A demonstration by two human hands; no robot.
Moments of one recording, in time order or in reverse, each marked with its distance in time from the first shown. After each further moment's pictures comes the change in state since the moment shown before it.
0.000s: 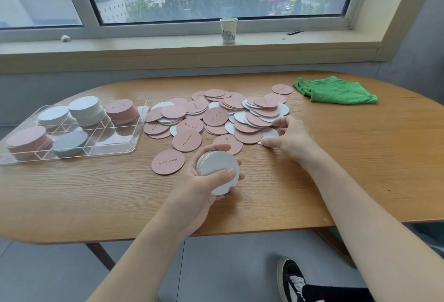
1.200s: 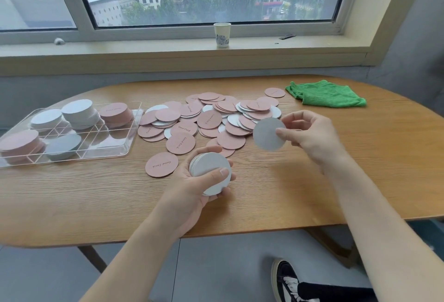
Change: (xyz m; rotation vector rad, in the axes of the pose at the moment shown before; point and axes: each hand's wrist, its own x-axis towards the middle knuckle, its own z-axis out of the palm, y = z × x) left_hand 0.002 0.000 0.001 -0.023 0.018 0.000; right_hand -0.034 0.002 -0.049 0.536 0.028 -0.099
